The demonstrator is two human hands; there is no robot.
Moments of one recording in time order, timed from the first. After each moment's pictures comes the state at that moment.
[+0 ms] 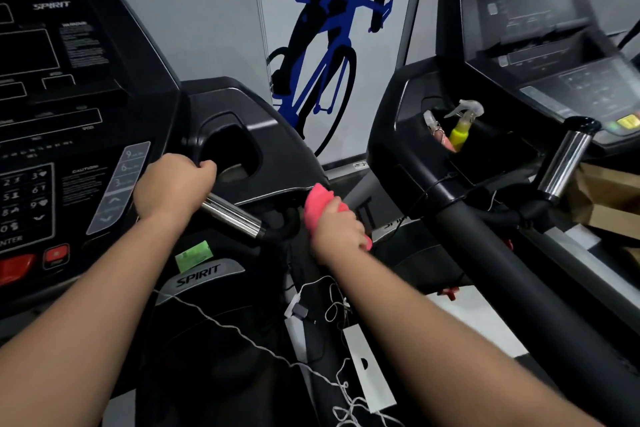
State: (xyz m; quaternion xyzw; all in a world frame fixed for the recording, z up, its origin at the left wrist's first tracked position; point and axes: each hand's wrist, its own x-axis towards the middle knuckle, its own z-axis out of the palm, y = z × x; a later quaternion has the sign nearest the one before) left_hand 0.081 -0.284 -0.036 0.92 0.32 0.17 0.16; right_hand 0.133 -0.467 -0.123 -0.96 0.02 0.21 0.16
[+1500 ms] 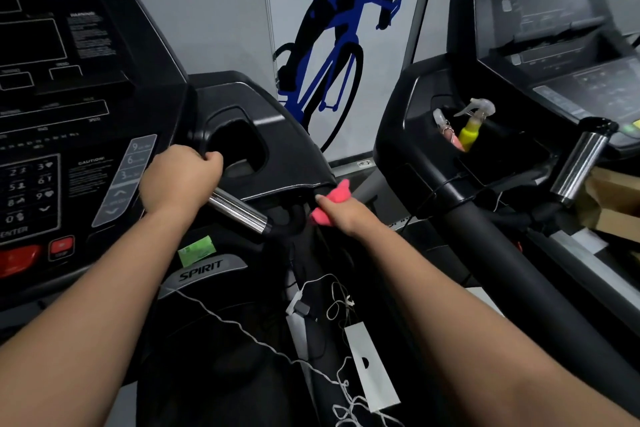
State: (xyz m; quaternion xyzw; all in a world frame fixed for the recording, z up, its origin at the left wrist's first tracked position) left_hand 0.081 -0.286 -0.035 0.92 0.31 0.19 0.16; right_hand 0.169 -0.494 -0.140 -0.89 -0.03 0.23 0.39
